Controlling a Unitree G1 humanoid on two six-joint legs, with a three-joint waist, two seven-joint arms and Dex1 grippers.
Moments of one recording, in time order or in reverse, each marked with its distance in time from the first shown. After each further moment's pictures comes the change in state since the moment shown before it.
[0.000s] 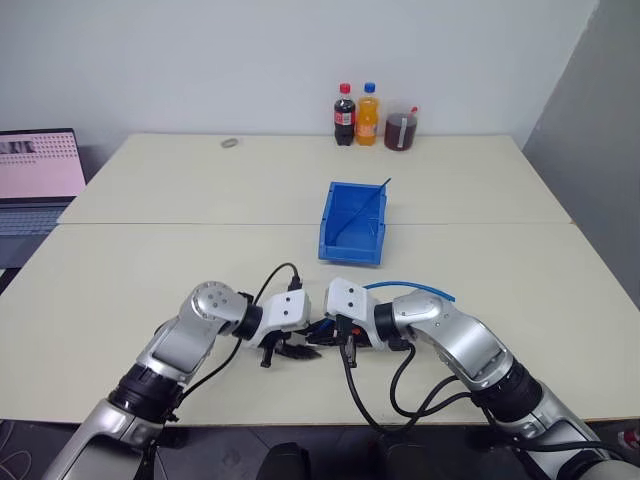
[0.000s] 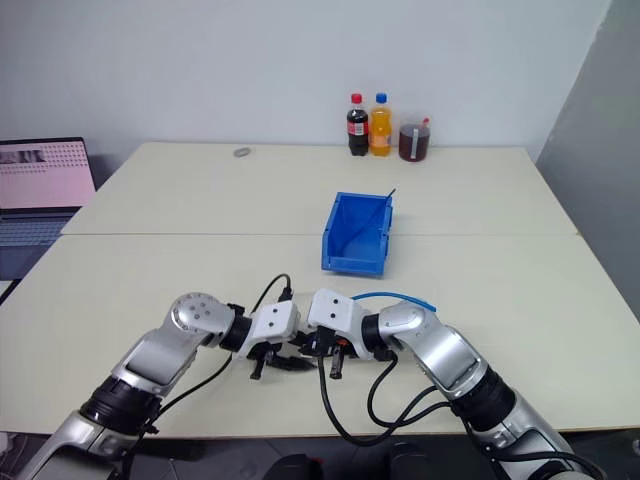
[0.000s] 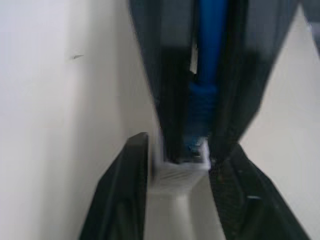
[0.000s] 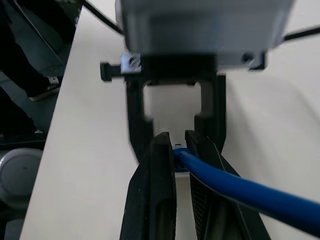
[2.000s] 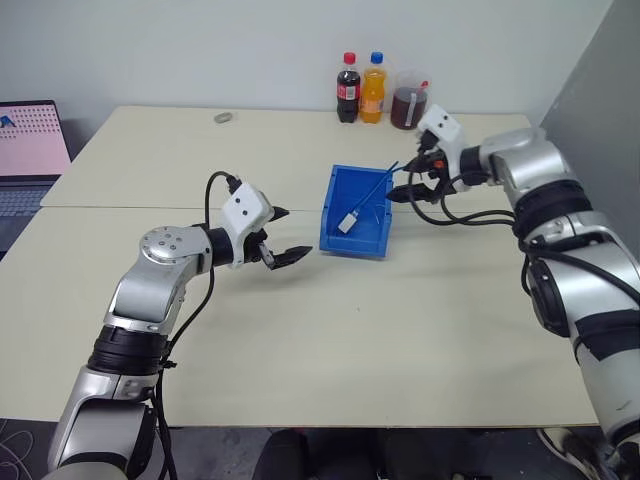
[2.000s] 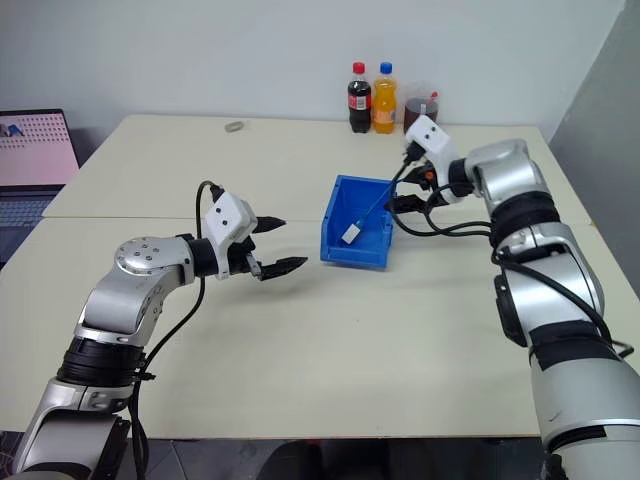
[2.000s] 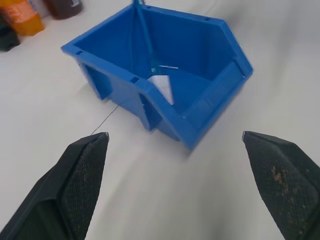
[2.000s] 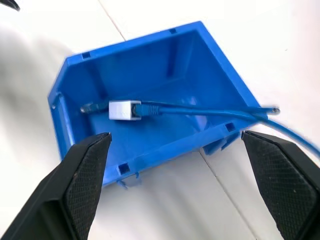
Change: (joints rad) left arm -0.232 -0.057 0.290 0.086 -0.157 0.164 0.466; right arm -0.822 -0.142 -0.382 1.259 -0.146 -0.290 0.238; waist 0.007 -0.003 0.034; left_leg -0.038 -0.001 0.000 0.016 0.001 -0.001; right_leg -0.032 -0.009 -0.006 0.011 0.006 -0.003
